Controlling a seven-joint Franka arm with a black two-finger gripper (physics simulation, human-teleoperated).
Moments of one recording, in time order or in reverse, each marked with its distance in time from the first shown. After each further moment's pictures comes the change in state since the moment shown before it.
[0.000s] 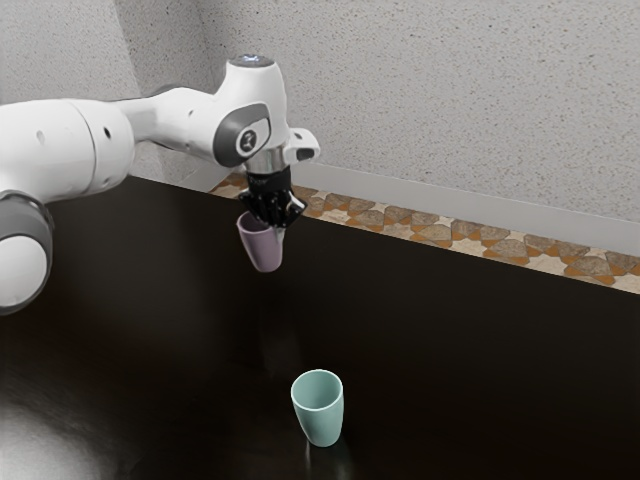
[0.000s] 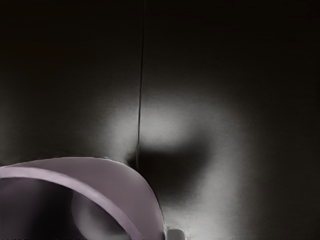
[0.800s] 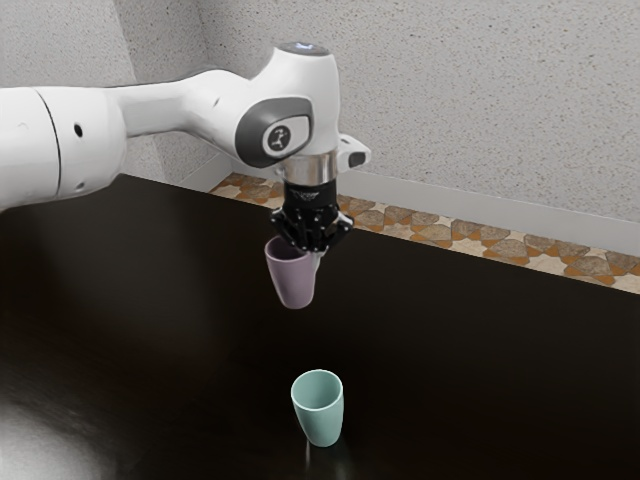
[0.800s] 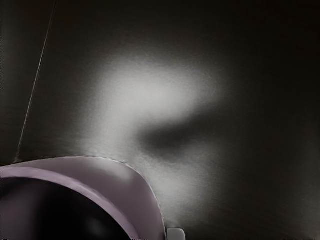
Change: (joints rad) arm -0.117 -0.189 -0.120 -0.139 0.007 -0.151 -0.466
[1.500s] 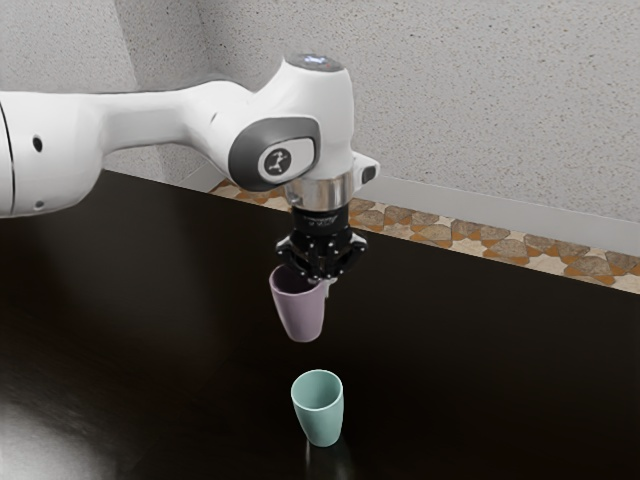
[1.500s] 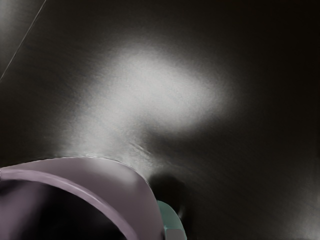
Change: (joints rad) arm -0.059 -0.135 -0.058 -0.164 -0.013 0.033 -0.385
